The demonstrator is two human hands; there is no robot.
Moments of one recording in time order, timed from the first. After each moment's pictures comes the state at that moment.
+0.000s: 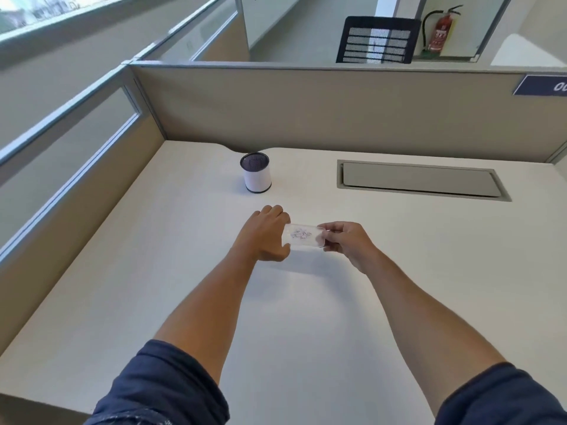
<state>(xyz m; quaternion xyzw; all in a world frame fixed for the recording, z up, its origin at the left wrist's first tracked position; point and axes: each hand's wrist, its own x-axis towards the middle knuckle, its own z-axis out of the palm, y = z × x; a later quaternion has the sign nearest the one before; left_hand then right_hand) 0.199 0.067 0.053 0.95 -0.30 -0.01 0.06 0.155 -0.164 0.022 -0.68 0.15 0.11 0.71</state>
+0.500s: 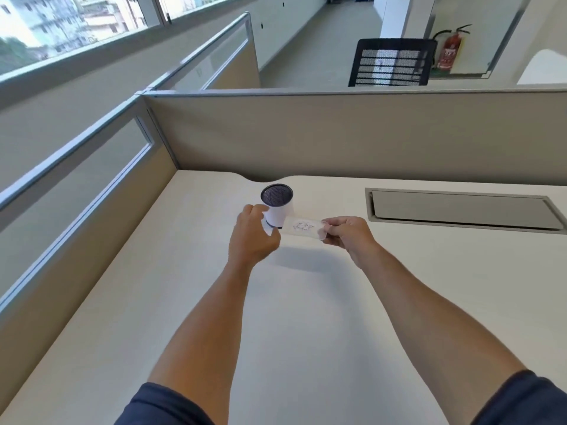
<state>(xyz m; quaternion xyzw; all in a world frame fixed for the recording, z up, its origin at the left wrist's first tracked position) 0.312 0.126 0.038 0.94 -0.06 0.08 0.33 0.291 -0.108 0.029 -0.64 0.18 0.05 0.74</state>
